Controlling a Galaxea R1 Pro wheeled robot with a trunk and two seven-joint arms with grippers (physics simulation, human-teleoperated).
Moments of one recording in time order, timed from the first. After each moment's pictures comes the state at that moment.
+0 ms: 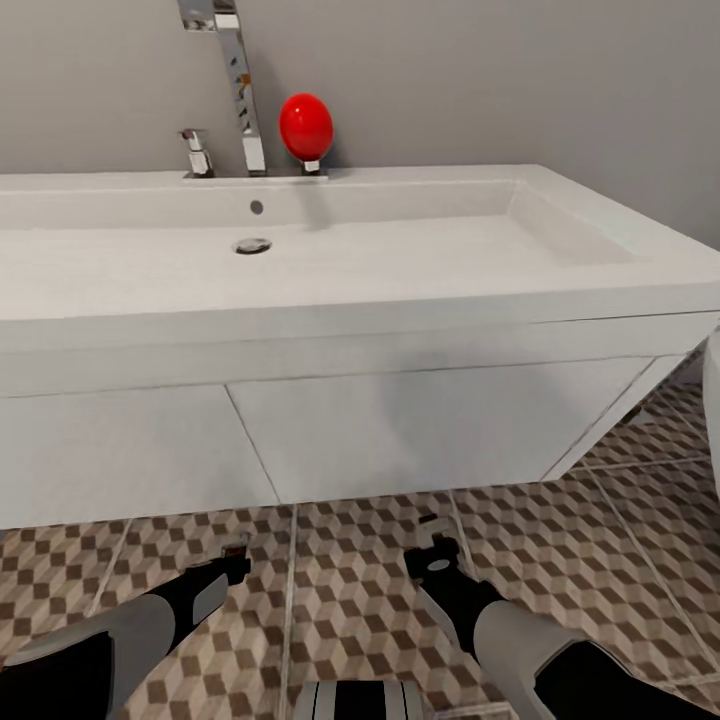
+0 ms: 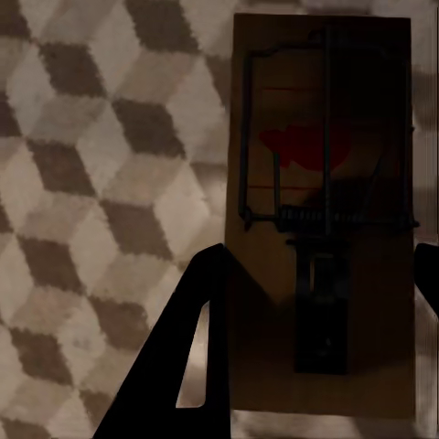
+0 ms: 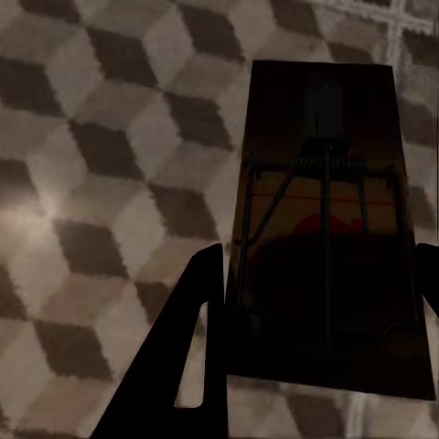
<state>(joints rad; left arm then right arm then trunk) -0.84 0.06 -1.35 -0.07 1.50 0.04 0.23 -0.81 0.17 0.44 -0.12 -0.14 0.04 -0.26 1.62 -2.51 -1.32</state>
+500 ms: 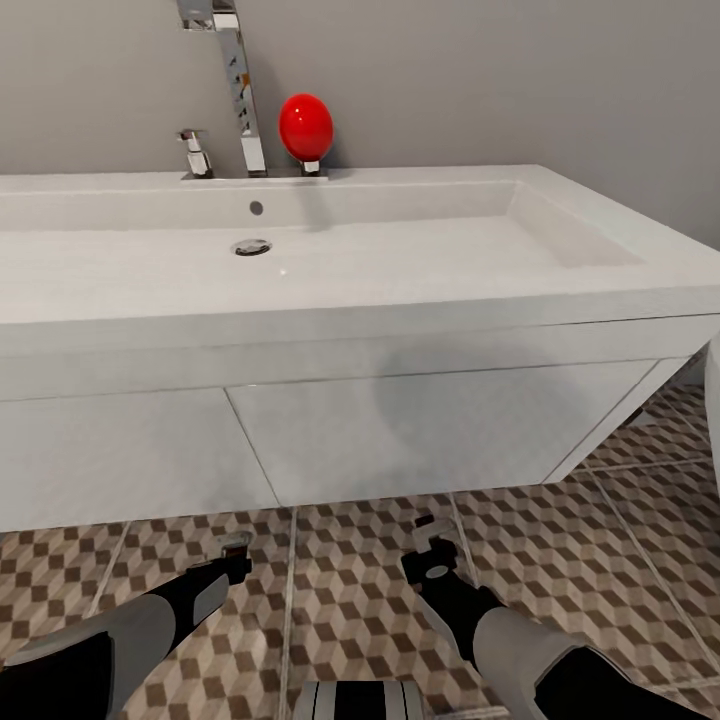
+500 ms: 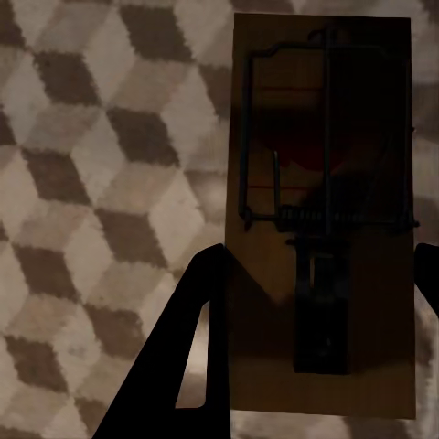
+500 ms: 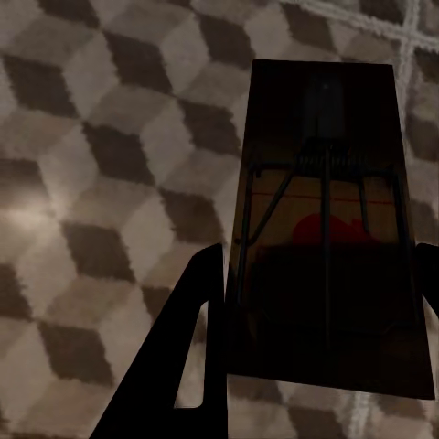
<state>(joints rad) -0.84 0.06 -1.35 -0.07 1.50 0.04 0.23 -0.79 0.17 0.48 -0.12 -0.13 0.02 -0.26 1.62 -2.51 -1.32</state>
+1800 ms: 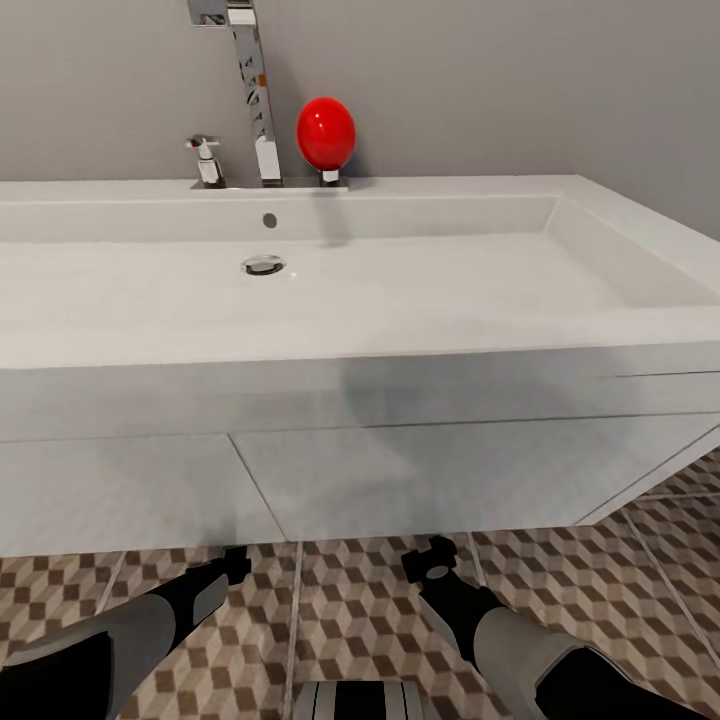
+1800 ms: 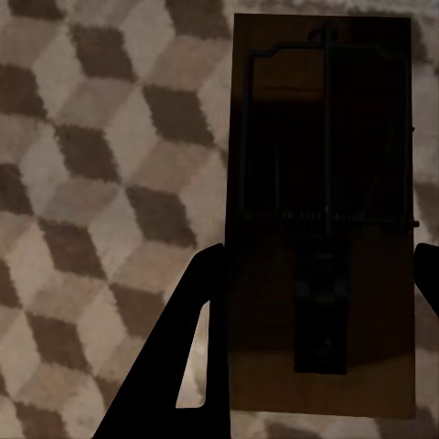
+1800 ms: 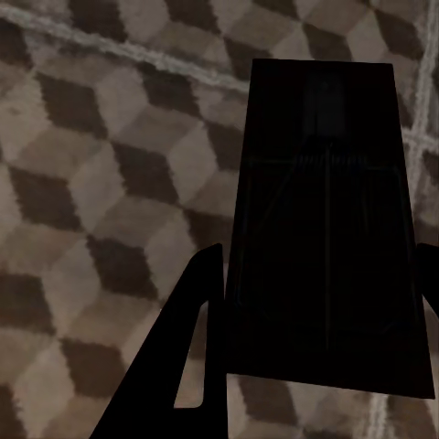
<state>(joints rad) -0.84 0.06 -1.35 -0.07 1.50 0.04 0.23 -0.79 0.17 0.48 -0.12 -0.13 0.00 -0.26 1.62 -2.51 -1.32</state>
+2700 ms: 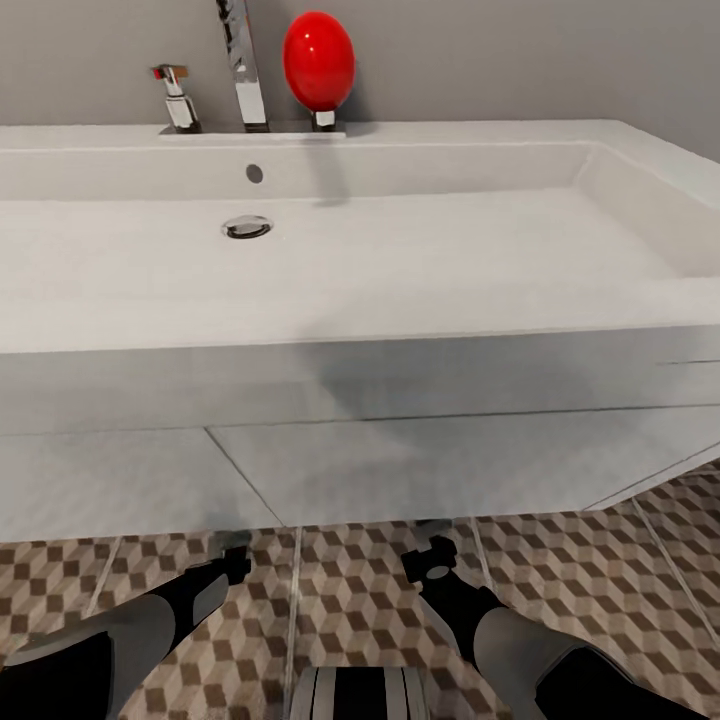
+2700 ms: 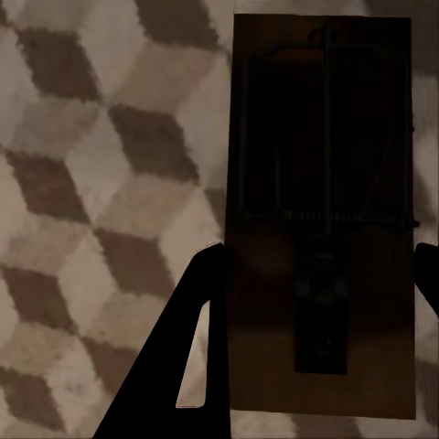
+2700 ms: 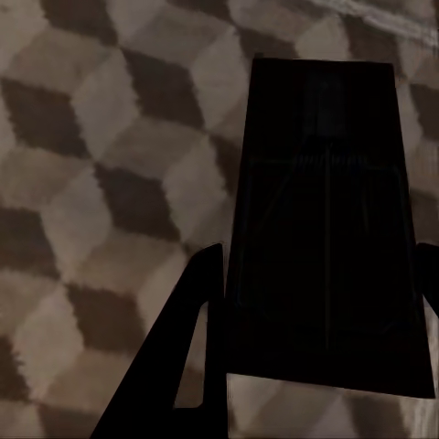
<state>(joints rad) -0.84 0.06 -1.35 -0.07 1.50 0.04 0.23 -0.79 0.17 0.48 -0.12 -0.13 0.00 -0.26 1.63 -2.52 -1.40</state>
